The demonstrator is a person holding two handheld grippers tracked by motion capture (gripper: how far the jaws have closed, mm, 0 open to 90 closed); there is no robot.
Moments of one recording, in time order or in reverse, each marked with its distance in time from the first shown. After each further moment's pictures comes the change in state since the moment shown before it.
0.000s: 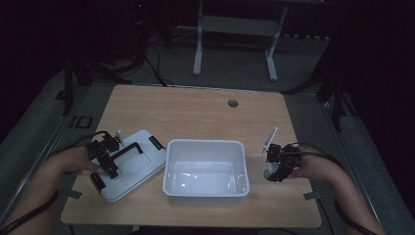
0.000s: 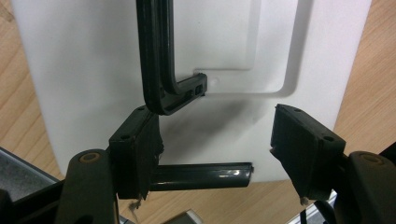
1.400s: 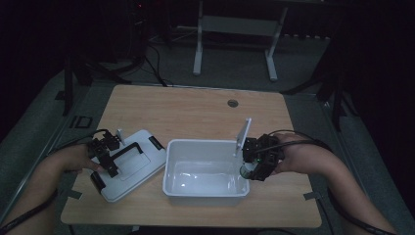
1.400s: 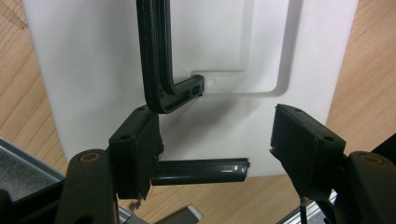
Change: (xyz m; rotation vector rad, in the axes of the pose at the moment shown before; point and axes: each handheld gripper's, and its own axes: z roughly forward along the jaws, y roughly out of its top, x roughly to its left) left arm -0.003 0.002 -0.008 0.000 0.011 0.010; right arm 0.070 0.072 -0.091 -0.067 -0.013 -0.281
